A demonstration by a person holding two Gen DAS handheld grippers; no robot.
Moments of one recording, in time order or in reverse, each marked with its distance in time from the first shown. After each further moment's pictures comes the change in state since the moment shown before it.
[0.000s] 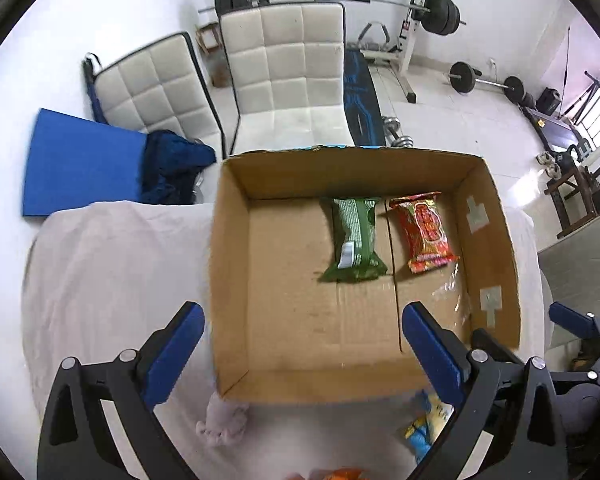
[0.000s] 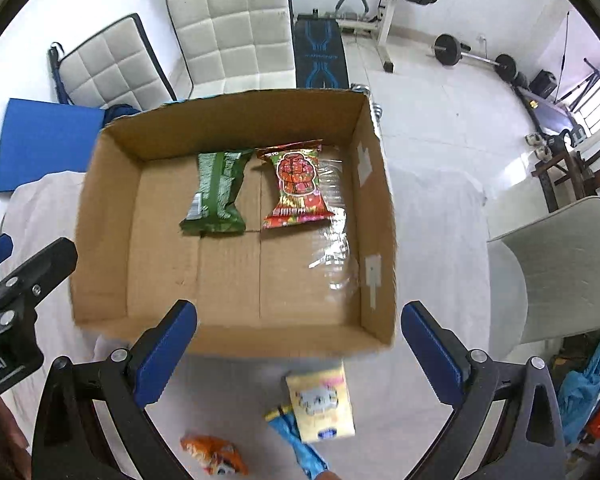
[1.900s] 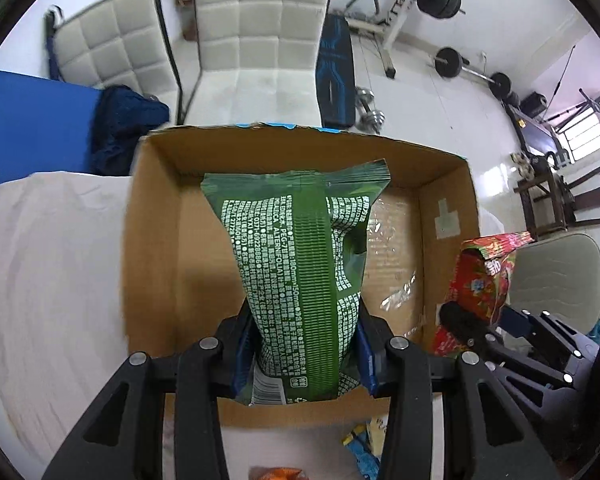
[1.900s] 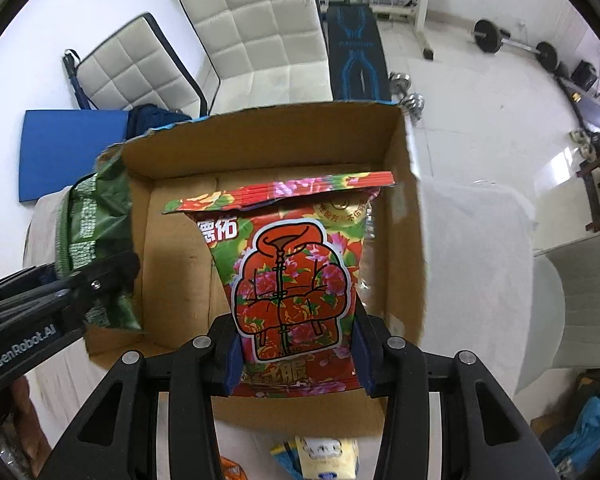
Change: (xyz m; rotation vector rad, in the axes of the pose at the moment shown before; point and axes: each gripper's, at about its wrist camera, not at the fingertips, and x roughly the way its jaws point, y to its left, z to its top) left arm 0.091 -0.023 0.070 -0.079 0.184 -0.180; right arm 0.076 -0.027 0.086 -0.016 0.084 0.172
